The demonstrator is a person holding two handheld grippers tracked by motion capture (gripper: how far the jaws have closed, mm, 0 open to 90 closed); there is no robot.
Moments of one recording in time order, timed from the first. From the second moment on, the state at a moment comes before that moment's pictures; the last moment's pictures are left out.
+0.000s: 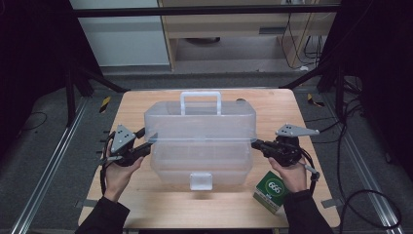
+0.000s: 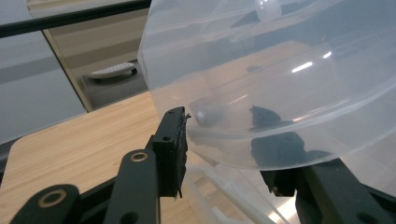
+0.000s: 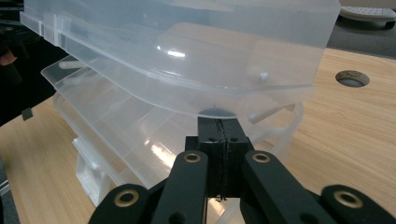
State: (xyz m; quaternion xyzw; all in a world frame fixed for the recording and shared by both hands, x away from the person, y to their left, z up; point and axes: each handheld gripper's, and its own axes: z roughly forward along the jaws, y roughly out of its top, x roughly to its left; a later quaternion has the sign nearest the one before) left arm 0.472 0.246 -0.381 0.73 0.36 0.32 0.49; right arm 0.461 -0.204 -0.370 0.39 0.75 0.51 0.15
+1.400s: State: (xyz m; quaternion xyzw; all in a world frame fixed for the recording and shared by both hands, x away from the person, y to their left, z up) left arm 0.467 0.252 -0.381 0.72 0.37 0.32 0.49; right arm 0.474 -0.195 -0.411 0.44 0.79 0.41 0.13
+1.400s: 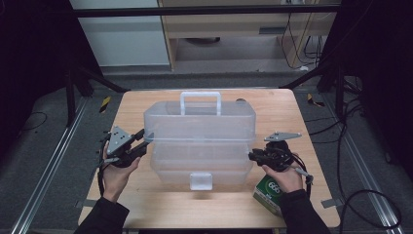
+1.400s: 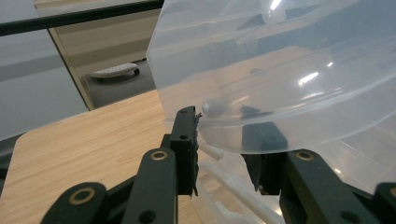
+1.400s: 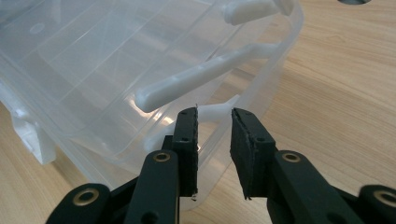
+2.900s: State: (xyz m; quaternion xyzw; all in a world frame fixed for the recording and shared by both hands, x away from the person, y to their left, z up) left arm 0.533 0.238 -0.326 0.68 0.42 0.34 0.50; right arm 0.474 -0.192 -0.410 0.46 0.79 0.40 0.11
